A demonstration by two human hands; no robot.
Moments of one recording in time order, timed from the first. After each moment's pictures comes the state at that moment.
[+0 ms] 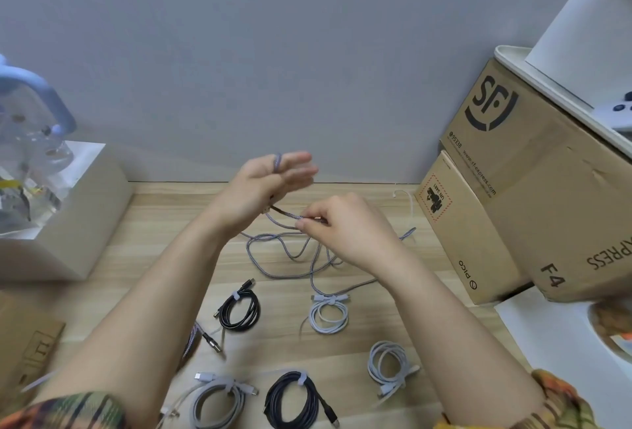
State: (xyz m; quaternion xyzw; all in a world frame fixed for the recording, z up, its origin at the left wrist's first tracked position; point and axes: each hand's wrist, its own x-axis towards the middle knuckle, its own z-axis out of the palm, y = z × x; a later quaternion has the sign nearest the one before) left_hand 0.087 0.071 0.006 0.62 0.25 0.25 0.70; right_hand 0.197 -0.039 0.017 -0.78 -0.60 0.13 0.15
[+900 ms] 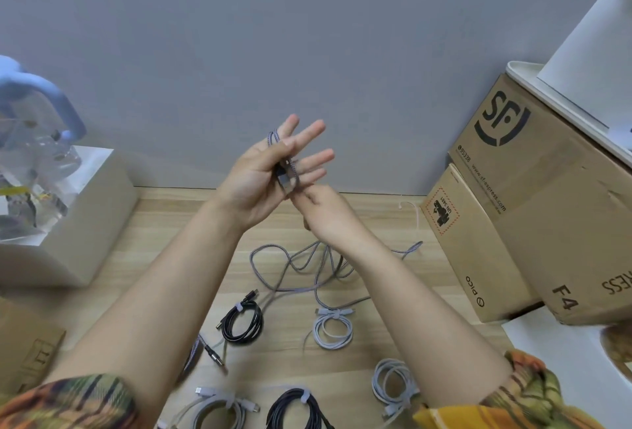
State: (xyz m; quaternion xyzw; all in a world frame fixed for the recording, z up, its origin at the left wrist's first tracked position) left_hand 0.099 0.092 0.017 0.41 0.11 0.33 0.85; right_hand 0.192 0.016 0.000 -0.75 -0.52 0.26 0.32
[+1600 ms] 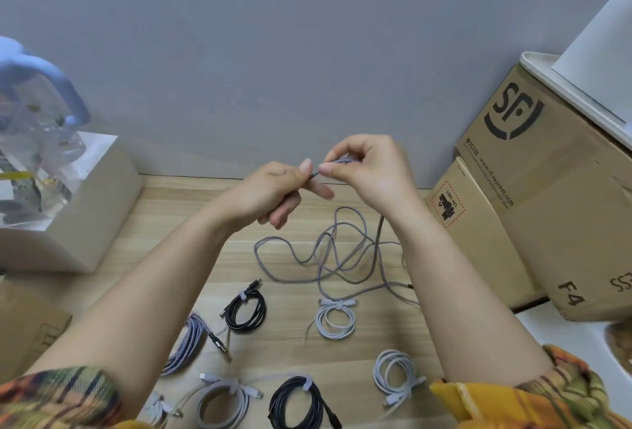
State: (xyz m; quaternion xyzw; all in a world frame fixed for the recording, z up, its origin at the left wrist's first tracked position) left_hand 0.080 0.090 0.004 0.72 0.21 0.14 0.64; right_hand 0.222 0.007 0.037 -0.76 -0.48 0.15 0.41
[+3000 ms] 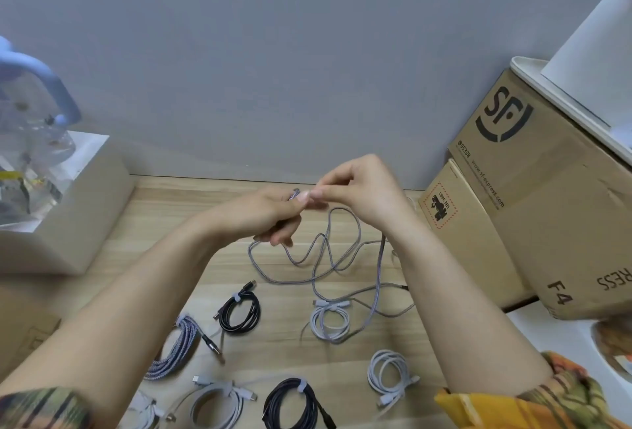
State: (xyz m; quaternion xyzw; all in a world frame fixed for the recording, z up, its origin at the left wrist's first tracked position) left_hand 0.071 0.086 -0.008 0.77 0.20 0.04 0.61; right_hand 0.220 -0.004 0.032 -0.75 -0.52 0.23 0.33
